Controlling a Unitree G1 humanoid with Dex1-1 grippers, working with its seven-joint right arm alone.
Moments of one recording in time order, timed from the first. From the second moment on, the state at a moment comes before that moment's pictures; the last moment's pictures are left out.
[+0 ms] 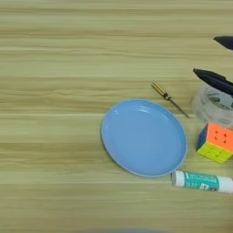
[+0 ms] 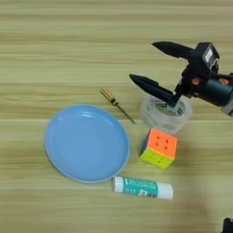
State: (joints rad) arm -0.26 -0.72 -0.36 0.03 0.43 0.18 1.24
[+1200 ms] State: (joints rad) arm -0.04 -0.79 -0.29 0.33 0.33 -0.08 1.49
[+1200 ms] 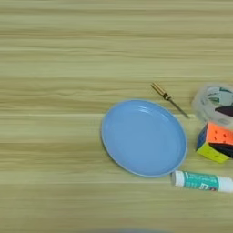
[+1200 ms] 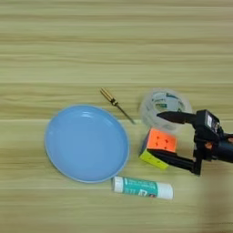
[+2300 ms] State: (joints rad) arm -0.11 -0.79 -0.22 0.62 0.26 -0.19 1.49
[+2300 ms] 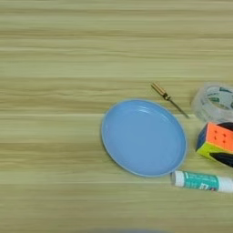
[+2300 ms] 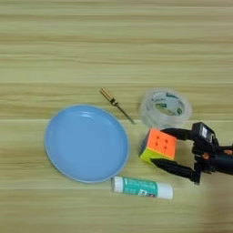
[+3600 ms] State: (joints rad) arm -0.17 -0.78 -0.27 0.24 0.36 -0.04 1.31
